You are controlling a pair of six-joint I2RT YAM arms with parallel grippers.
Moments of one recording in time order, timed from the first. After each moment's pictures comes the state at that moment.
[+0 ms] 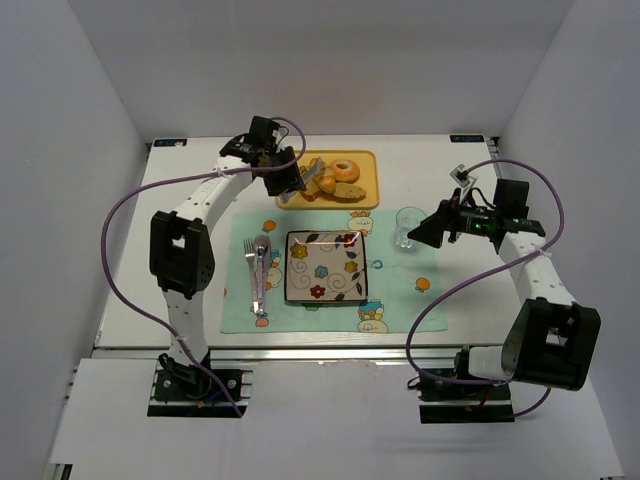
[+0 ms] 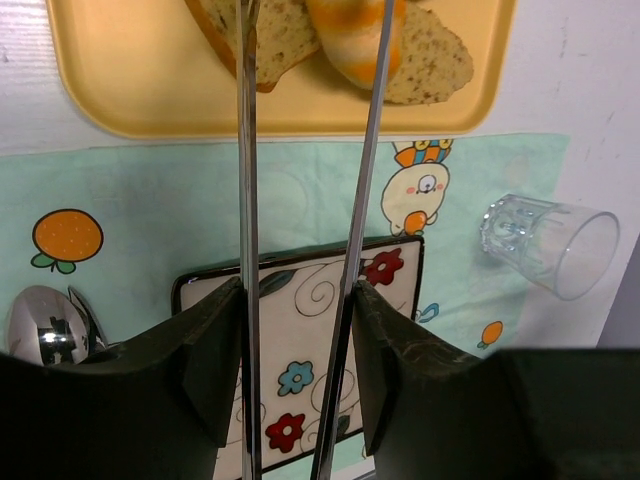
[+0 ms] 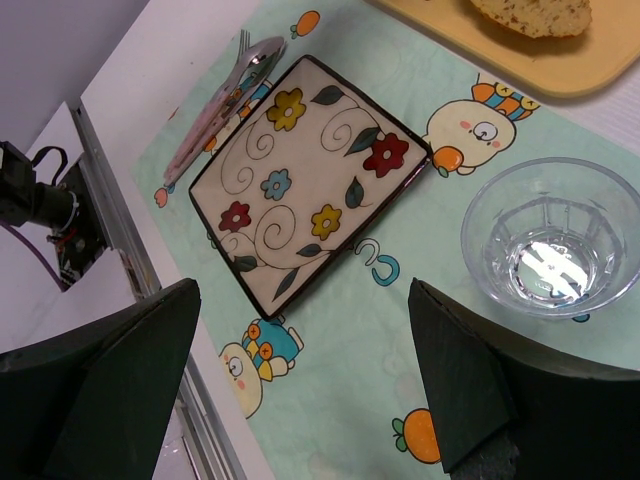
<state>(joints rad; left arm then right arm) -0.35 2.02 1.85 -0.74 0.20 -0.56 -0.12 1.32 0.94 -0.40 -1.15 -0.21</state>
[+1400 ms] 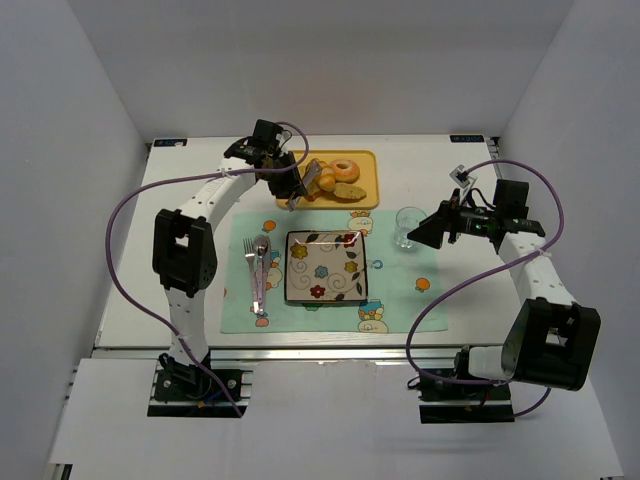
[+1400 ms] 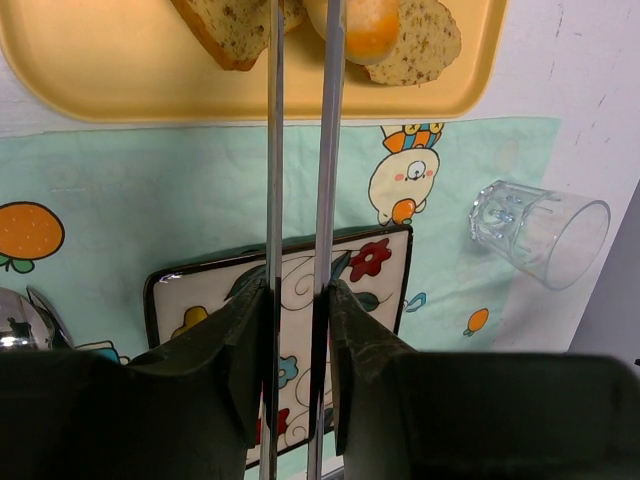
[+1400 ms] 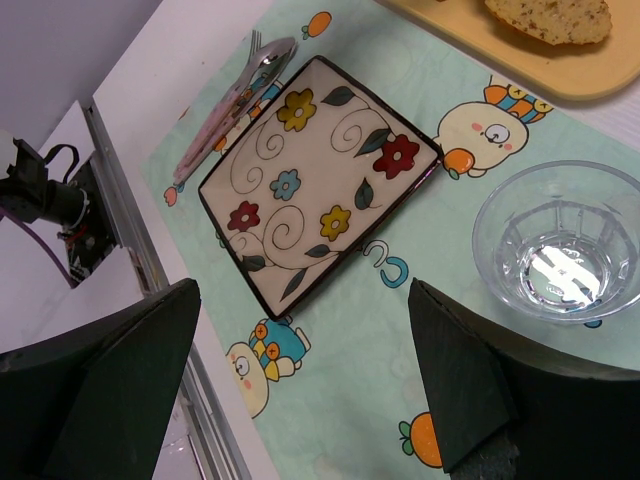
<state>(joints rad) -0.36 2.05 1.84 -0.73 0.25 -0.59 -0.12 1.32 0.93 -0.40 -1.17 -0.21</state>
